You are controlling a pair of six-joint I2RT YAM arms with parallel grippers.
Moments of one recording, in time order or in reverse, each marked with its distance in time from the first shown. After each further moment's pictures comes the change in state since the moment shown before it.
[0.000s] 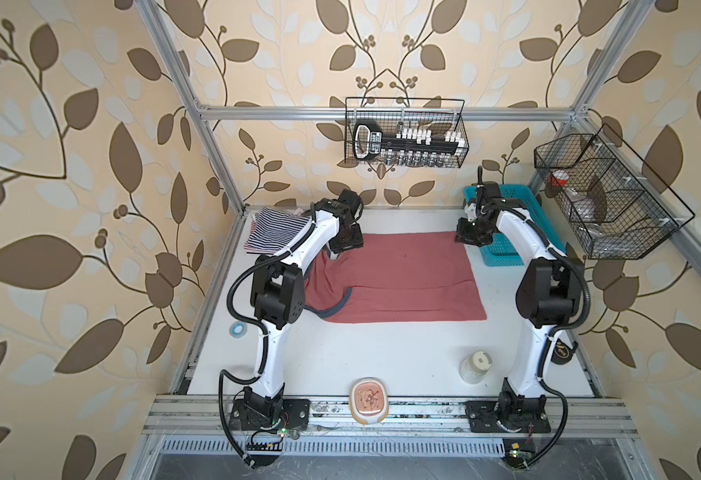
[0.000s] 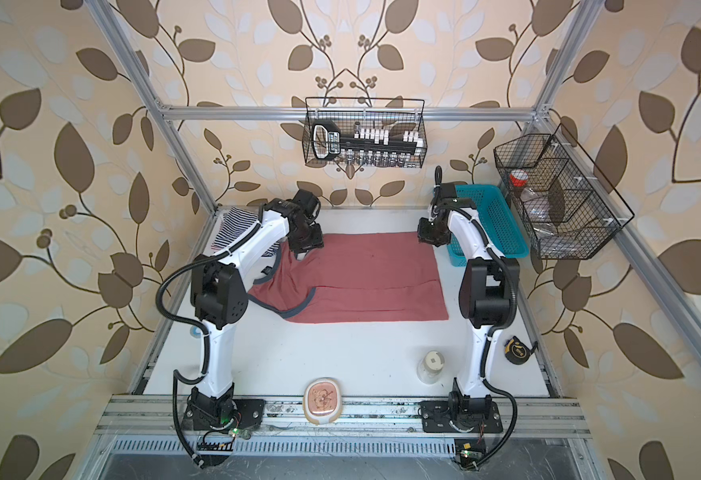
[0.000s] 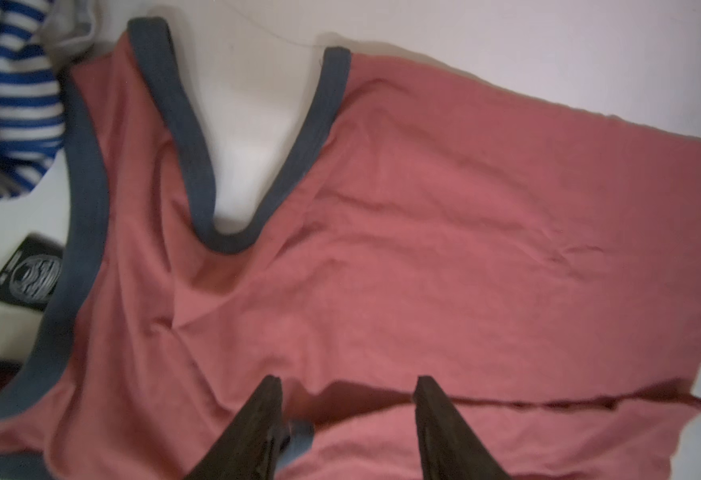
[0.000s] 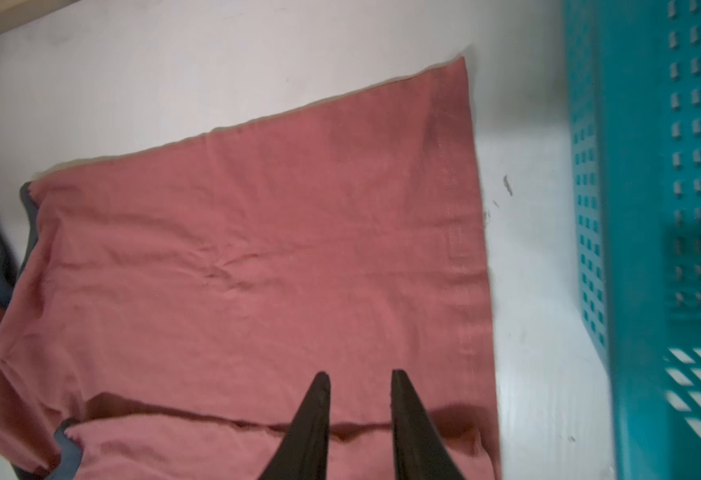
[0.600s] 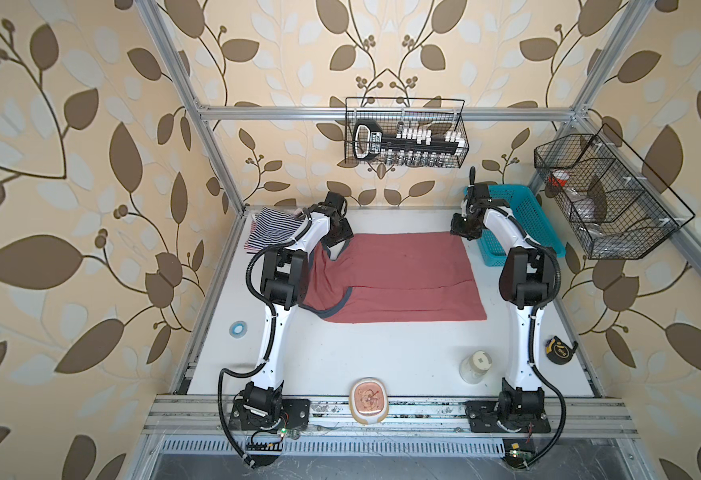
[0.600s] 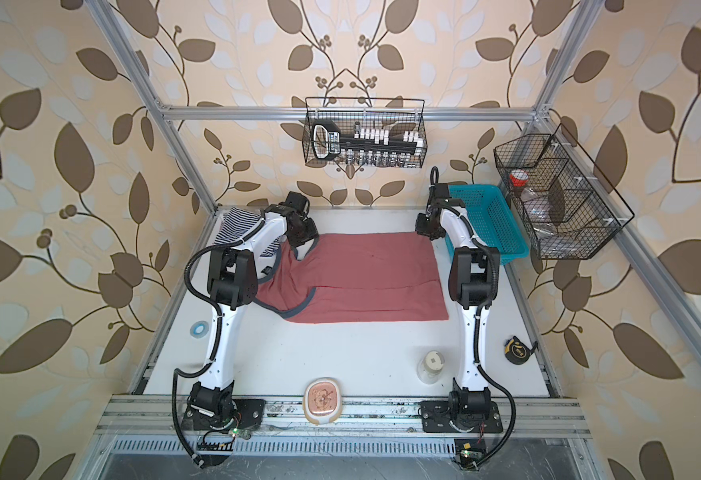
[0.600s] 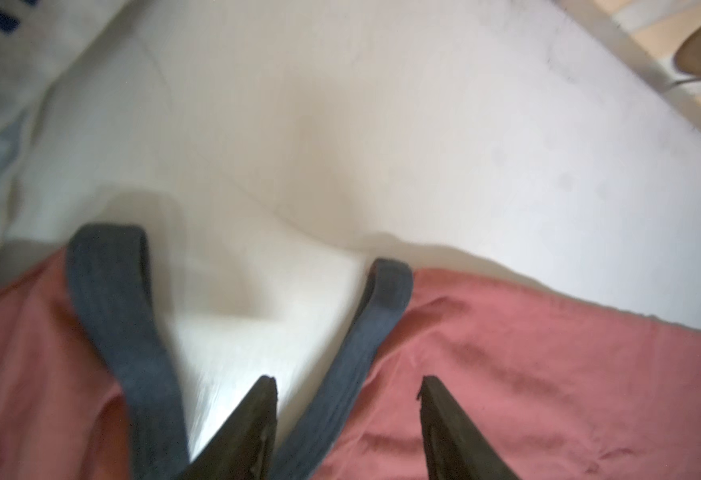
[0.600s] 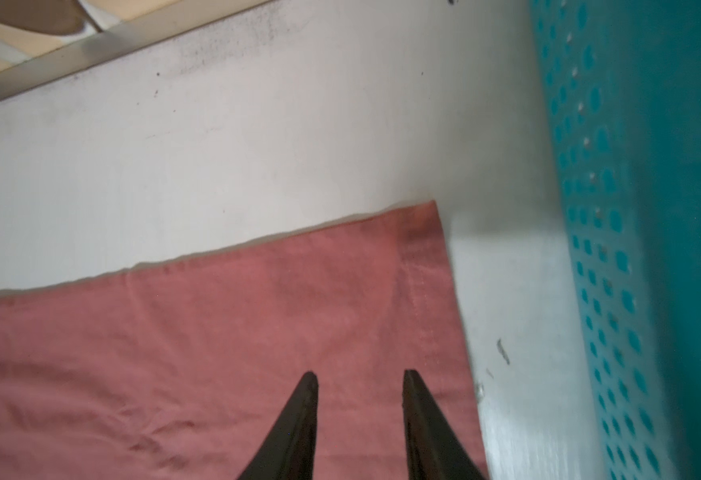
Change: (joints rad) left arm 0.121 0.258 0.137 0.271 0.076 -0.041; right arm -0.012 0.290 0.285 0.088 0.092 0.029
